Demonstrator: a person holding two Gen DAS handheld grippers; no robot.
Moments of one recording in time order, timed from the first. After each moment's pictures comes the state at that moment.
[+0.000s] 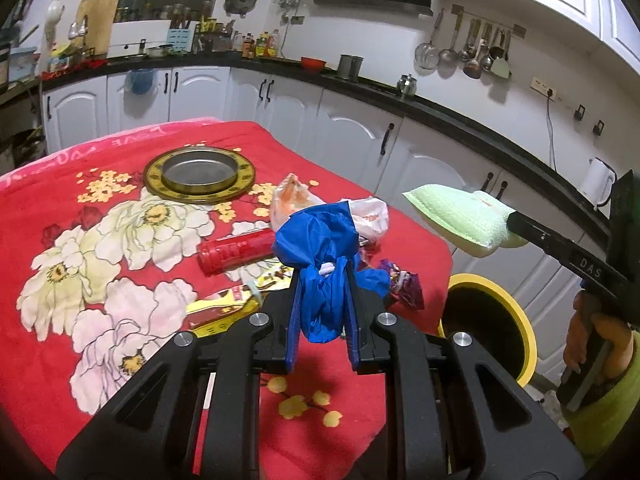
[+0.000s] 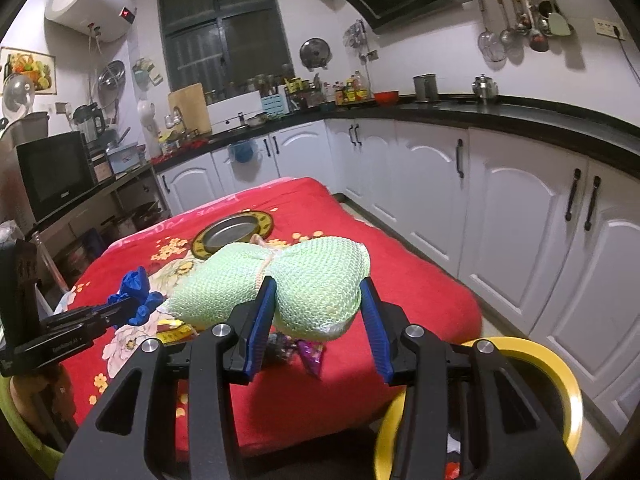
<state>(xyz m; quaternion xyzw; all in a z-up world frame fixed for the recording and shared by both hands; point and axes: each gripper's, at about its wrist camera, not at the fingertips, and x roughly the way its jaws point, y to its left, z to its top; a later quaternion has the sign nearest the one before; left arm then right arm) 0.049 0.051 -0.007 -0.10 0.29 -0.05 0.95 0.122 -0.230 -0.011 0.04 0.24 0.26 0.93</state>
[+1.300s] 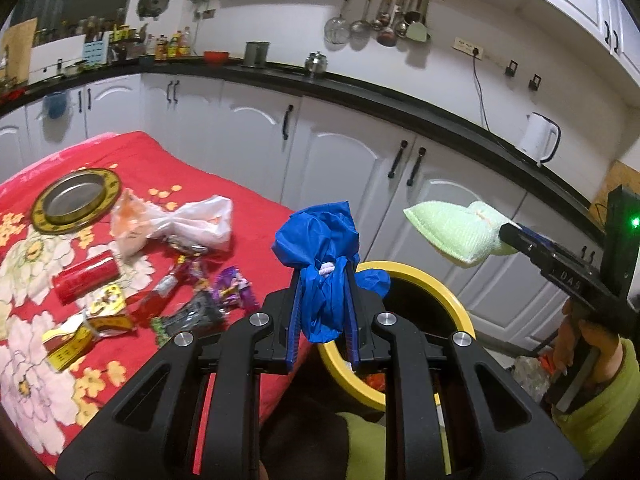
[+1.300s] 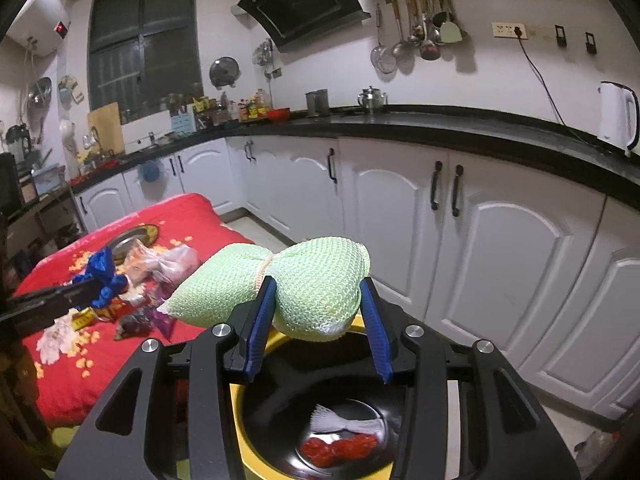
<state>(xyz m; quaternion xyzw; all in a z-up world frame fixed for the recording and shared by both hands) 0.084 -0.089 -0.002 -0.06 0.30 -0.18 0.94 0.076 -0.375 -0.023 0.04 0.23 0.10 0.97</state>
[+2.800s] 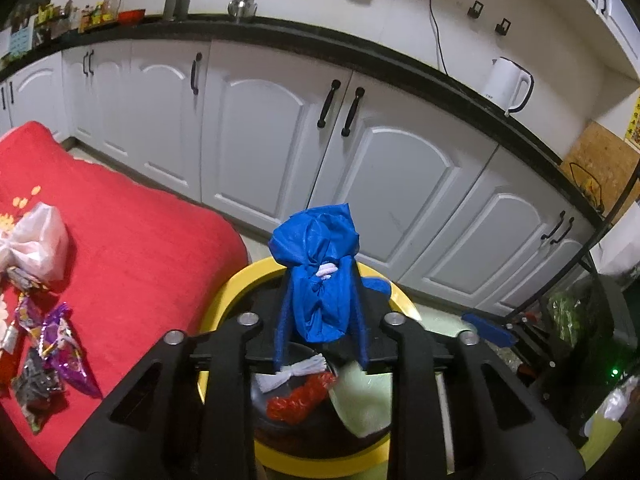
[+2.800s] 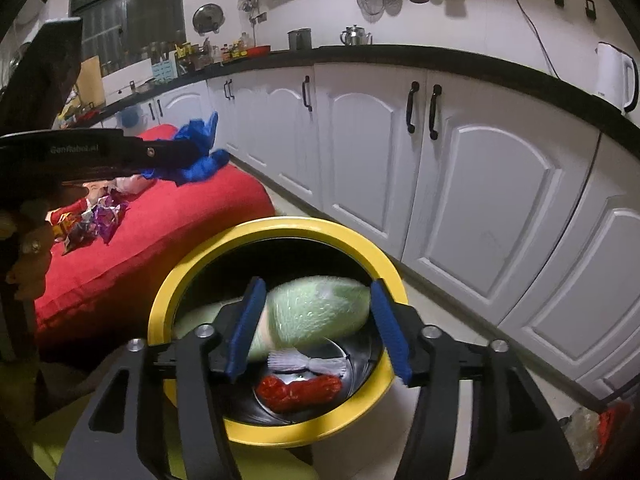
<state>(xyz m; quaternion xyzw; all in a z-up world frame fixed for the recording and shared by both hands) 0.178 -0.219 -0.043 -0.03 0.38 -0.27 0.88 0.078 -0.412 -0.114 0.01 0.32 0.07 0.95</state>
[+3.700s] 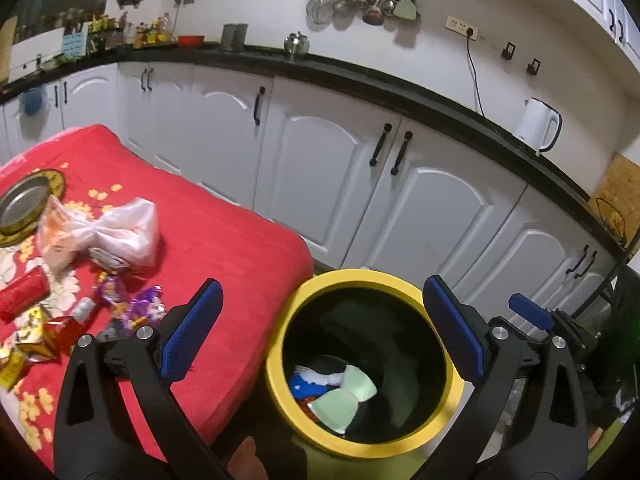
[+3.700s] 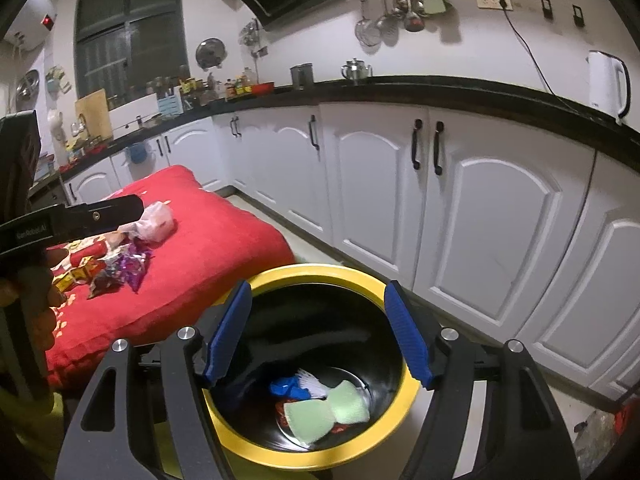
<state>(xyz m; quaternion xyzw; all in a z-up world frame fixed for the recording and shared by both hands) 0.138 -0.154 -0.016 -0.05 0.32 -0.19 0.93 0.070 -0.399 -0.073 0.04 0.26 0.09 0.96</state>
